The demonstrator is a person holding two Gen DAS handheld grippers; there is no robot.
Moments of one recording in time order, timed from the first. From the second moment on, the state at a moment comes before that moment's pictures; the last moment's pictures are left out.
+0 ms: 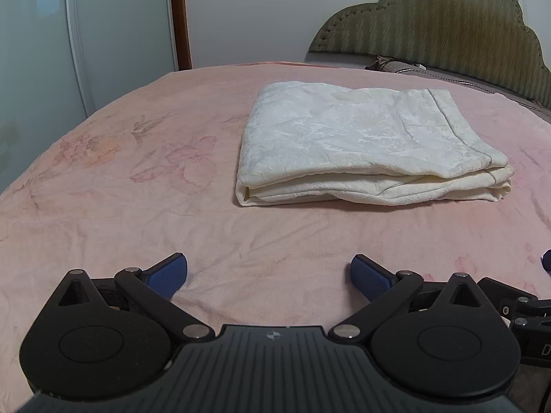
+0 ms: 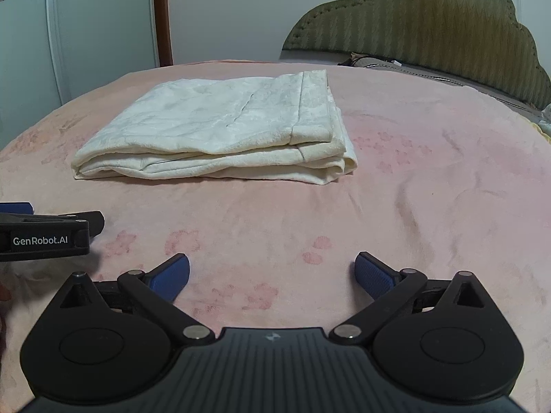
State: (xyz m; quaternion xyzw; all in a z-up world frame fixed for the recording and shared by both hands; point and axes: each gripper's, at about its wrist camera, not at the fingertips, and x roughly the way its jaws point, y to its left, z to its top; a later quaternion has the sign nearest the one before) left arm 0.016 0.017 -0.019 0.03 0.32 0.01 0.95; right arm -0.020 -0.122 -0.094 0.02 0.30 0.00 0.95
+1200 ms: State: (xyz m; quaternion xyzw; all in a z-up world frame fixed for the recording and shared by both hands) left arm 0.018 0.019 -0.021 0.02 0.33 0.00 0.94; right arm -0.021 -0.122 -0.095 0.02 0.30 0.01 0.95
